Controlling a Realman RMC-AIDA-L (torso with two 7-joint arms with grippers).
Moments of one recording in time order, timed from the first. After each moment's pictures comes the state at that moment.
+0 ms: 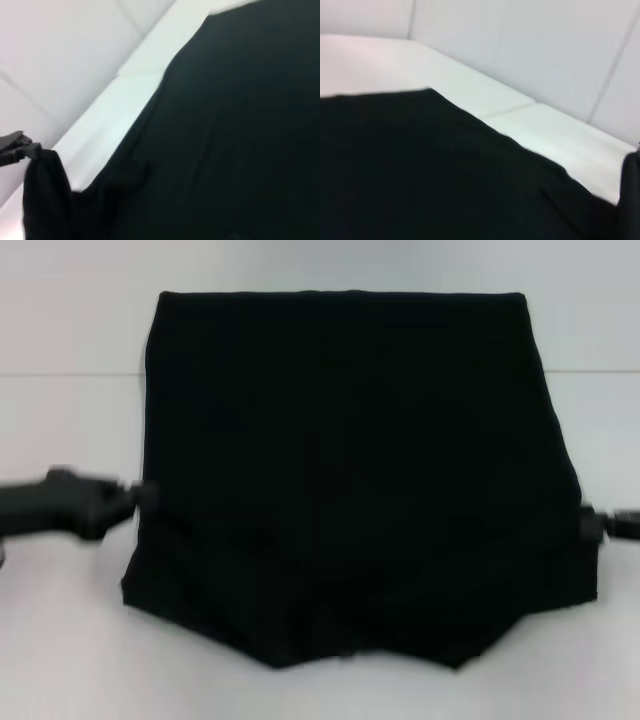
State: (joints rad) left arm -0.59 -2.06 0.20 0.86 2.39 1.76 -1.52; right arm 0.57 1.87 -0.45 -0.55 -2.26 -1.63 1.82
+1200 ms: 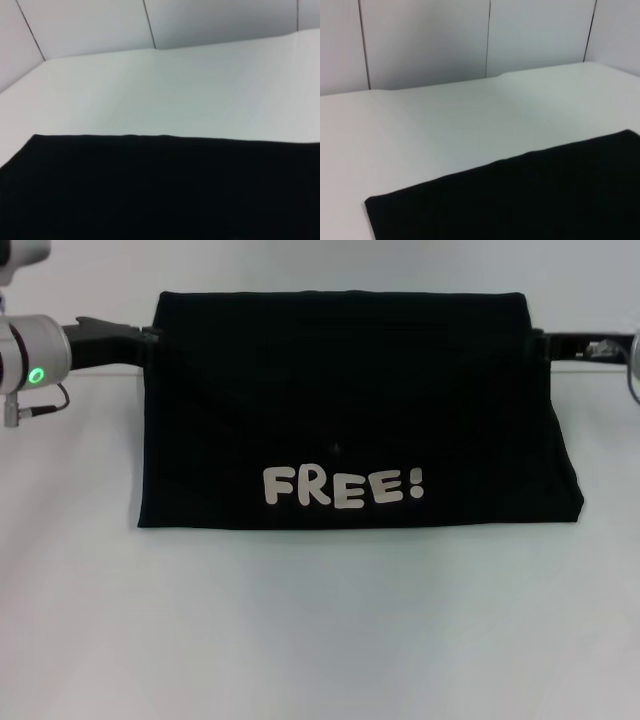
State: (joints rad) left arm -0.90 -2.01 0.34 0.55 2.38 0.86 -1.66; right arm 0.95 1.93 -0.53 -0.33 -2.26 -0.71 1.91
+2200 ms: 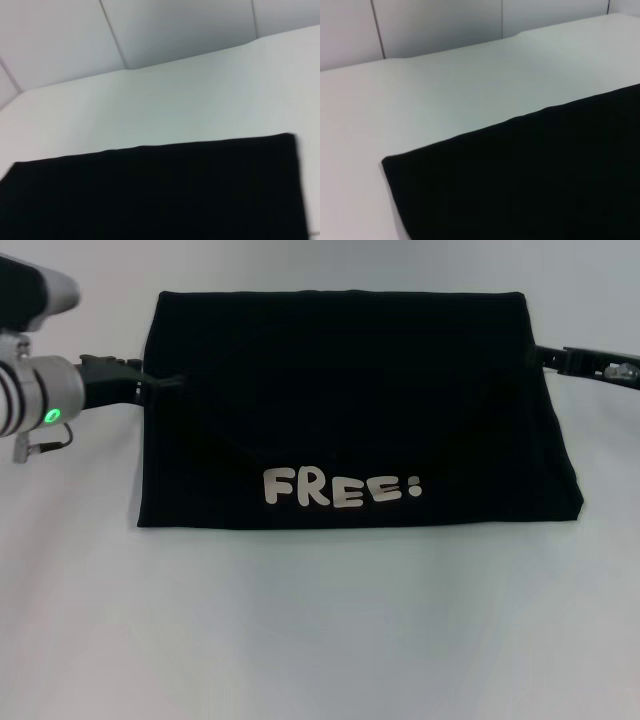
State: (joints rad) left arm -0.83 -2.09 0.50 0.62 2.40 0.74 -1.72; right arm 0.82 2.03 -0.54 -0.49 -2.14 -0.71 1.90
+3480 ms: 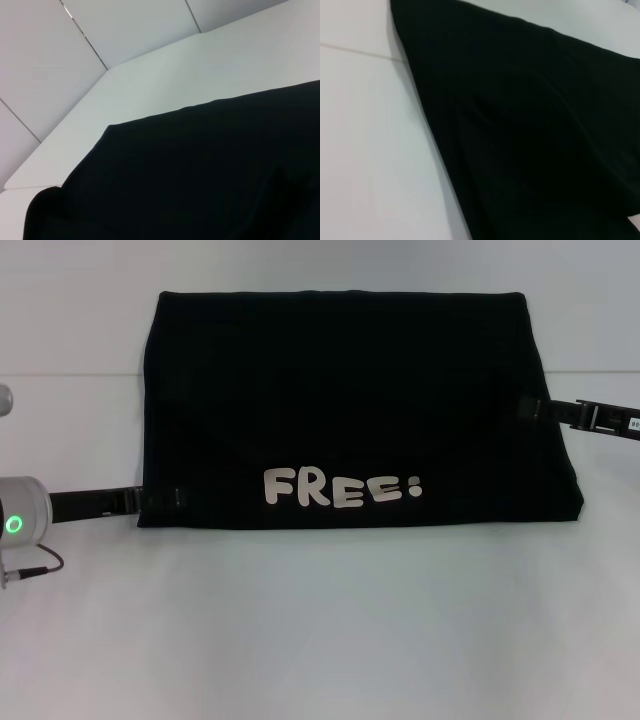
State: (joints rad) left arm -0.60 -2.14 0.55 0.76 2.41 1.07 -2.15; right arm 0.68 2.00 -0.54 -0.55 -2.09 -1.10 1.92
